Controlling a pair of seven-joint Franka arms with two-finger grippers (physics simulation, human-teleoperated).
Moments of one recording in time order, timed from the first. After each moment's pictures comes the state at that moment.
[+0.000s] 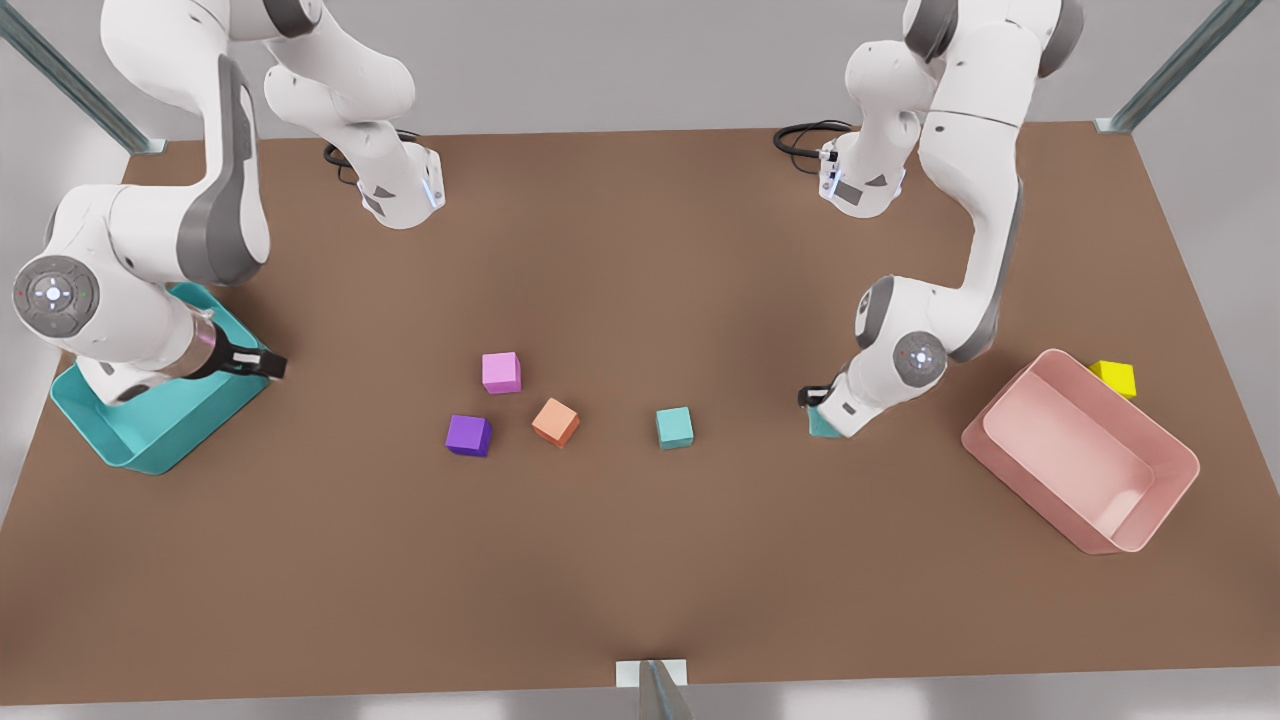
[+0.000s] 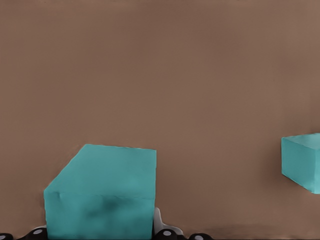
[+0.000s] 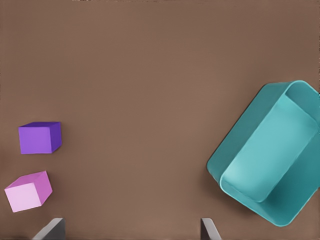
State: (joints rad) left arm -0.28 0.37 -0.09 -1.88 -0.09 2.13 -0.27; right arm 0.06 0.17 -0.06 -1.51 -0.10 1.50 0.13
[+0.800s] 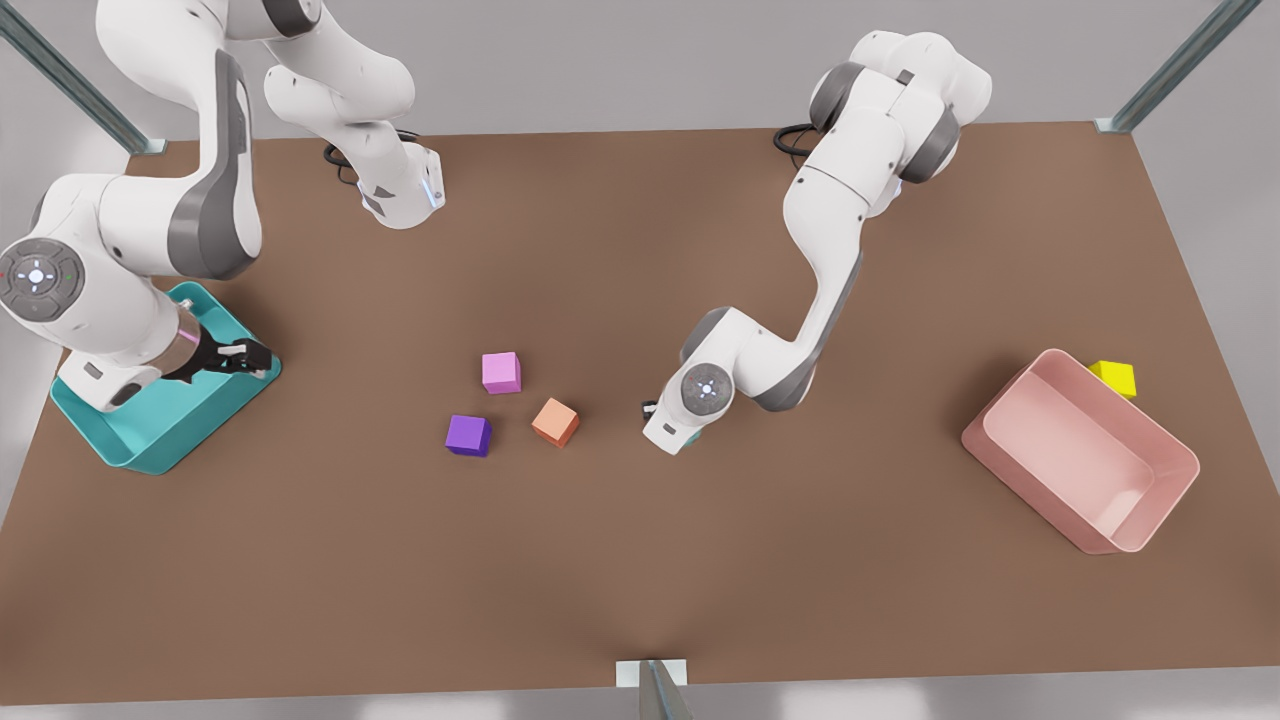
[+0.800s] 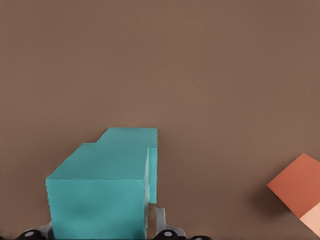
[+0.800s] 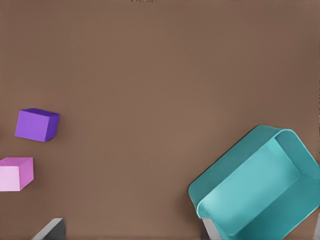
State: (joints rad) left arm -0.56 0.83 -0.12 -1.26 -0.11 1.93 -0.75; right arm 0.06 0.17 -0.06 -1.48 -0.13 1.54 -0.10
